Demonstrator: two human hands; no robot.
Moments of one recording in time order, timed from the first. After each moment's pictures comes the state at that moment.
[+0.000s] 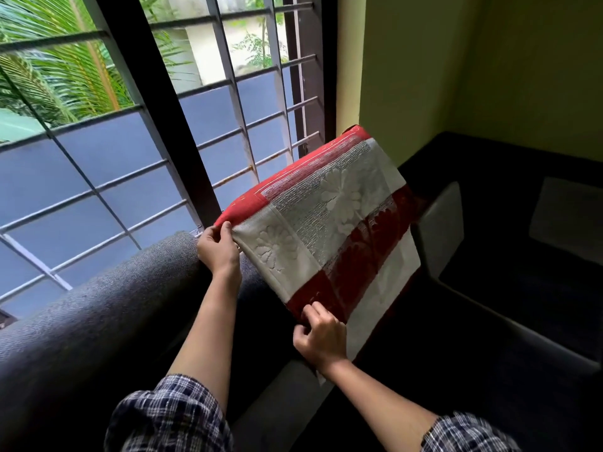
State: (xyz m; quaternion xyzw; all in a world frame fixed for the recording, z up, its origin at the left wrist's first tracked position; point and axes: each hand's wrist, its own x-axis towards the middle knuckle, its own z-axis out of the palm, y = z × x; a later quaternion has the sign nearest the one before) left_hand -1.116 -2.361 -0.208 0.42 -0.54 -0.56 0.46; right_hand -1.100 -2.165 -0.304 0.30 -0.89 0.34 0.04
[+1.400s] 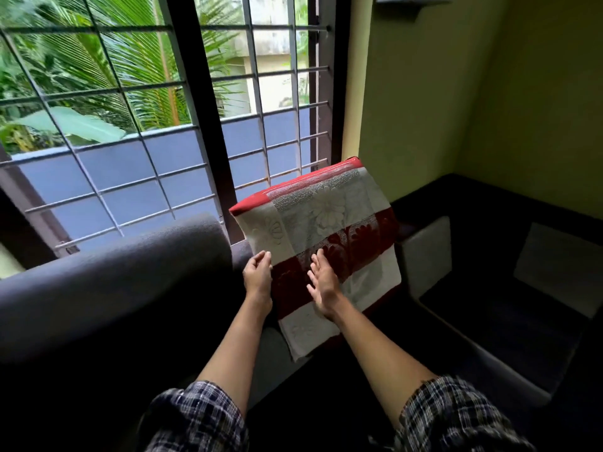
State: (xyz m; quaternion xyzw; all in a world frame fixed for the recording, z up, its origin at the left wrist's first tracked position) left_hand -1.046 -2.166 -0.192 0.40 -0.47 -0.69 0.37; right_hand -1.109 -2.066 -0.193 0.12 -0.56 0.71 -0.40
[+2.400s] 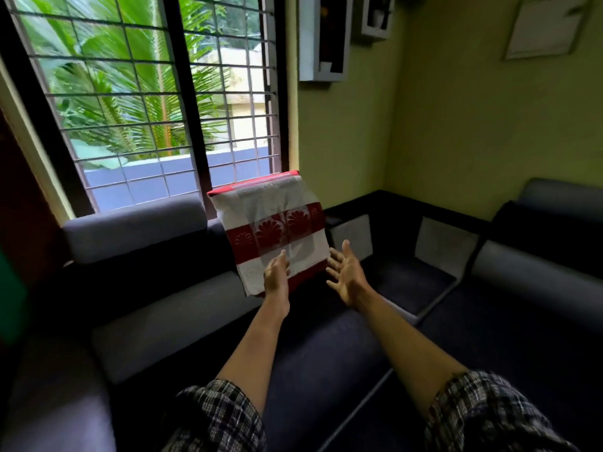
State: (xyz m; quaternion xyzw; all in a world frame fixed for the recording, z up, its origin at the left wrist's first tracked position) left_hand -0.840 -1.701 -0.109 0.33 -0.51 -0.73 0.30; right_hand -0.938 -1.614 -0.117 0.15 -0.59 0.72 -0.32
